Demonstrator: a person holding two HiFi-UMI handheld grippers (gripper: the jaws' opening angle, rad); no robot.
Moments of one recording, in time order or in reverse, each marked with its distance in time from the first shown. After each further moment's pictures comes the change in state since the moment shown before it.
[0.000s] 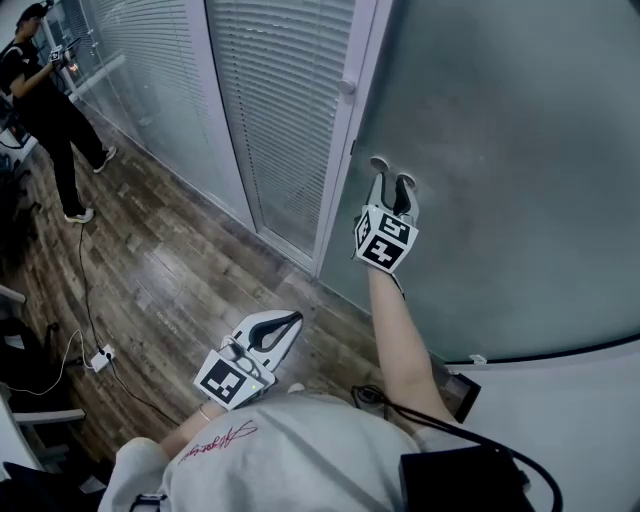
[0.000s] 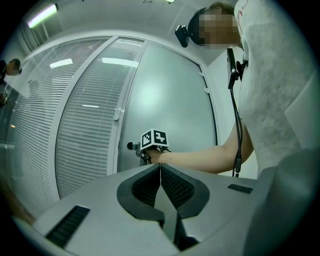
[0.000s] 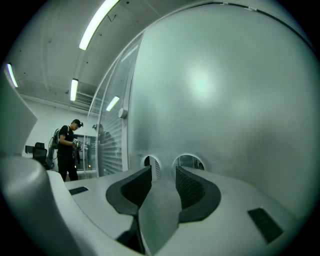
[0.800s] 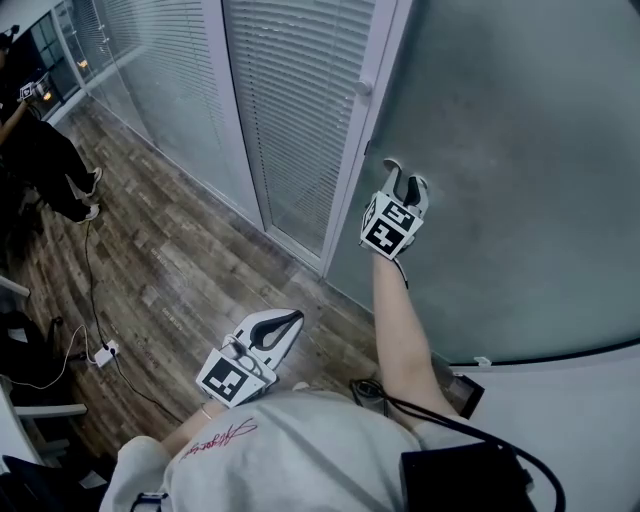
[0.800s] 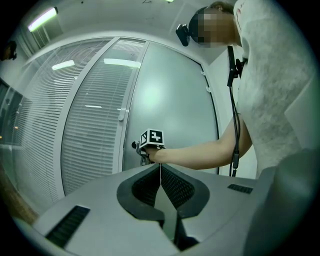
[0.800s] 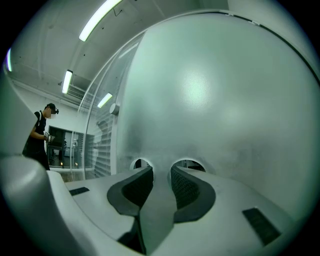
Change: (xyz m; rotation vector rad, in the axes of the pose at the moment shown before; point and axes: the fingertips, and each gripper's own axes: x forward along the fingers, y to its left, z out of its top) left arm -0.024 0.005 -0.003 -0.006 0.007 0.031; right arm 0.009 -0.005 0.008 -0.037 -0.028 -0.135
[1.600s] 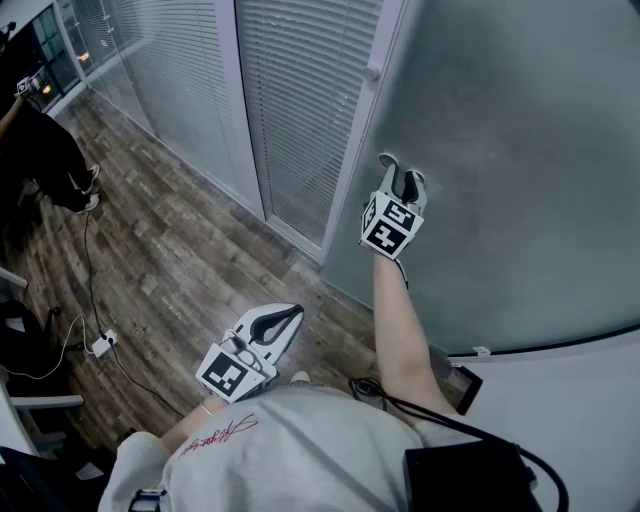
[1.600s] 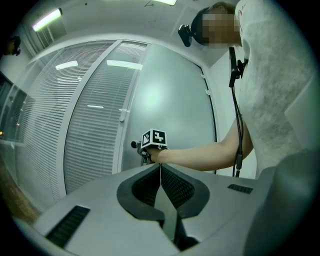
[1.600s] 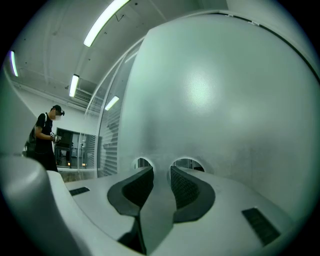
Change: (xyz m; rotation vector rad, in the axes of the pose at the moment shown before) left arm -0.030 -0.019 -0.006 -0.017 -0.023 0.009; right arm -0.042 0.018 0.000 -0.005 -0.019 0.073
